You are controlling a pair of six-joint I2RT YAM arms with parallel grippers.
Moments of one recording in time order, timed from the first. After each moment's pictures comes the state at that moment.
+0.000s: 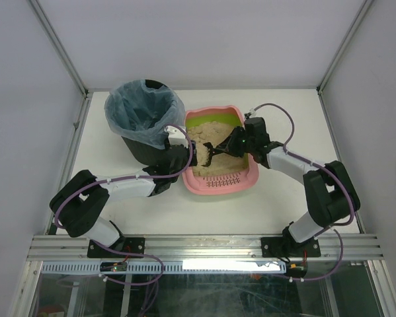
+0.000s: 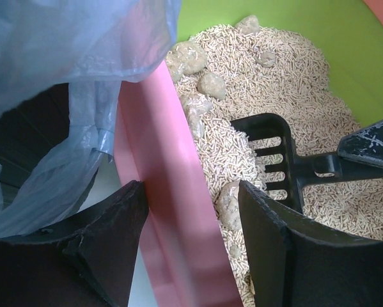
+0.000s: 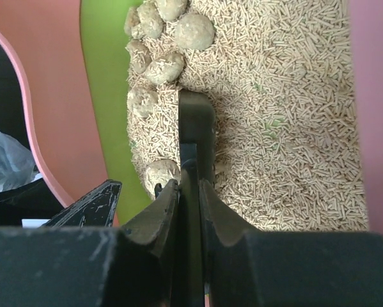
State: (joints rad) left arm -0.82 1.52 0.70 0.43 -0.50 -0.39; right arm 0.45 1.57 0.90 0.00 -0.27 0.87
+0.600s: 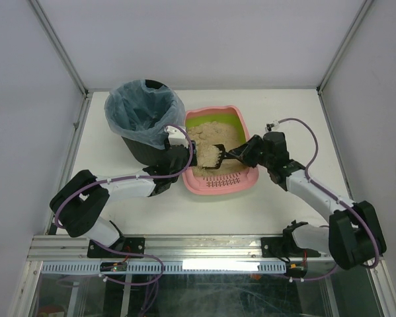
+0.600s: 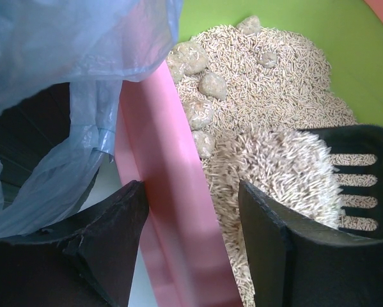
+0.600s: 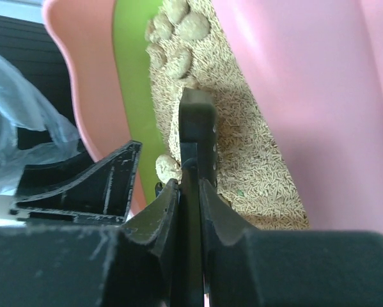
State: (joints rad) left arm -0.82 1.52 0.70 0.43 -0.51 -0.39; right arm 0.40 1.24 0.65 0.04 -0.23 1.02
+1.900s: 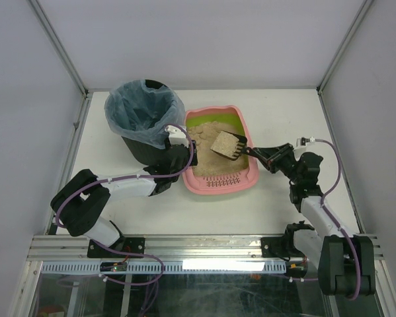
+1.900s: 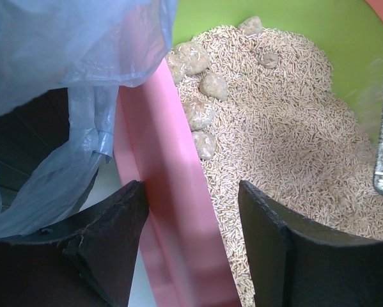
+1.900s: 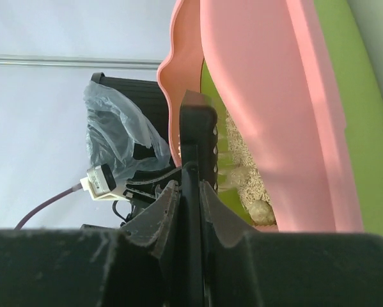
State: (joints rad) left arm -0.82 1.53 0.71 0.43 -0.51 -0.39; right arm 0.02 0.96 0.30 0.48 -0.57 1.31
